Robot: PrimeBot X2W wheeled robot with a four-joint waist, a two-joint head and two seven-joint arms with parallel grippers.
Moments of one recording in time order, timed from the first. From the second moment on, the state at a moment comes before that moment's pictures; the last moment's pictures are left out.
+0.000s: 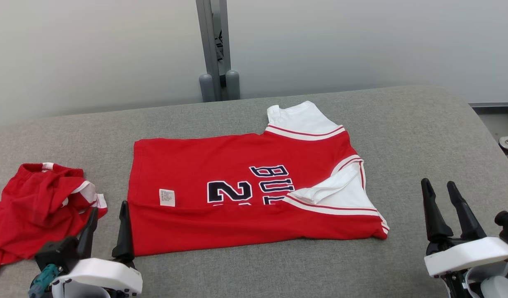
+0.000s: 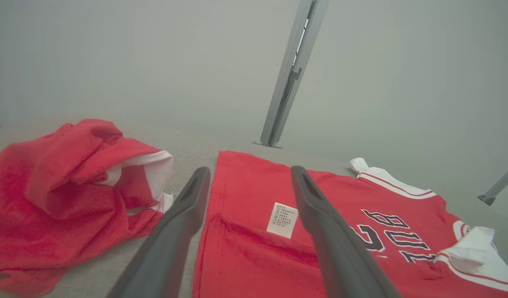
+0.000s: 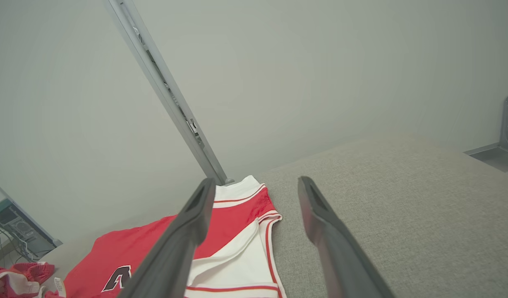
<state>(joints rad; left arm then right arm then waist) -0.09 0.14 -0.07 0.38 -0.46 0.01 -0.26 -0.13 -0.21 0.14 0.30 0.65 0.13 -0.26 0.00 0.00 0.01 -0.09</state>
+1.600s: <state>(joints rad) -0.44 0.07 -0.02 1.08 -0.28 -0.09 -0.22 -0.38 -0.25 0.57 0.80 0.92 0.13 -0.26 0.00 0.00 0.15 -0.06</state>
